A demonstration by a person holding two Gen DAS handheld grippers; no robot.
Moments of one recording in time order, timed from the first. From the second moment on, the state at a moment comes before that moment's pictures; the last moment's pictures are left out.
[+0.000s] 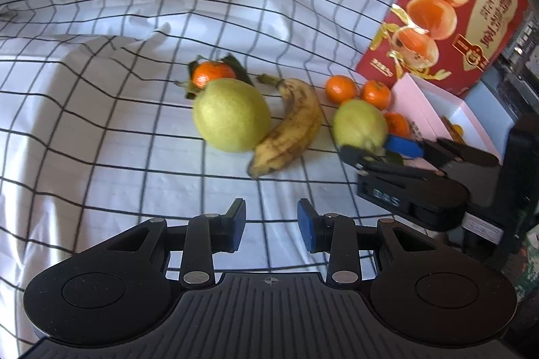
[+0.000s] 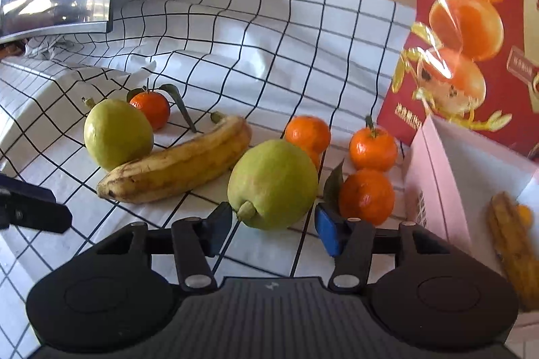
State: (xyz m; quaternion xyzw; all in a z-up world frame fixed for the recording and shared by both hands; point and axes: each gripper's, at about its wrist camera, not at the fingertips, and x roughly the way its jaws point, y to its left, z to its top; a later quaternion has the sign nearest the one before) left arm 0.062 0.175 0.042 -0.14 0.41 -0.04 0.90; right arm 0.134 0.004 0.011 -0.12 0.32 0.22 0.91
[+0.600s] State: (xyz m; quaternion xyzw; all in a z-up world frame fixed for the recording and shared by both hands) left arm 0.052 0.182 0.043 -0.15 0.41 -0.03 0.90; right arm 0.141 0.038 0.002 -0.24 0.23 0.20 0.92
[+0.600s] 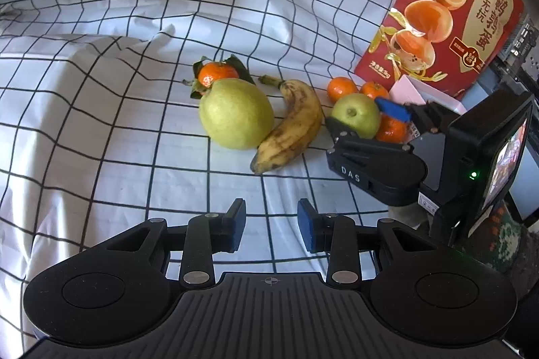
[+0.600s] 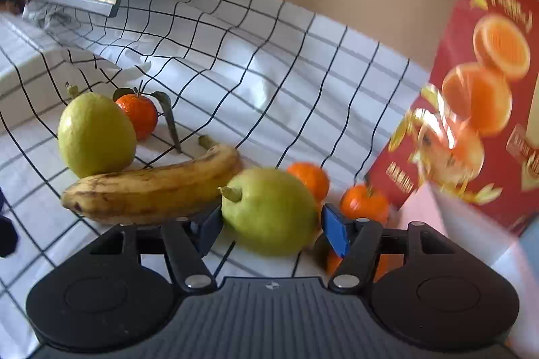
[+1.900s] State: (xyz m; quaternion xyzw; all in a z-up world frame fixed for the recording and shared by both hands) left arm 0.051 0.143 0.044 -0.14 0.41 -0.07 0.90; right arm 0.150 -0.014 0.047 -0.09 0.29 0.29 0.91
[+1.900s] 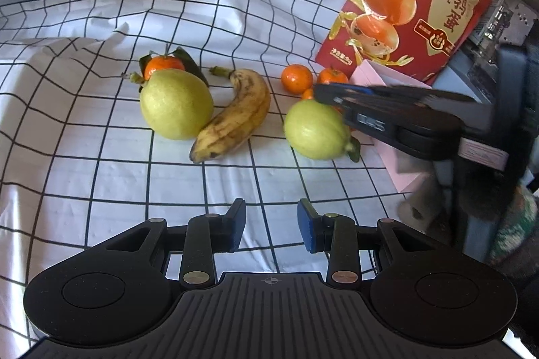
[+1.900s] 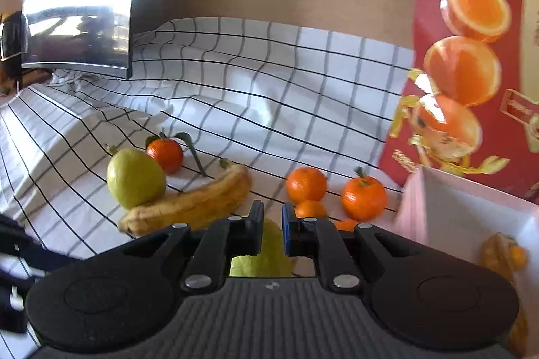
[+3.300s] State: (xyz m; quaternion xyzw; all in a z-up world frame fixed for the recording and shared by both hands) left arm 0.063 0.138 0.051 -0.13 0.41 -0.09 0.90; right arm 0.089 -0.038 0.035 -0.17 0.34 0.29 0.88
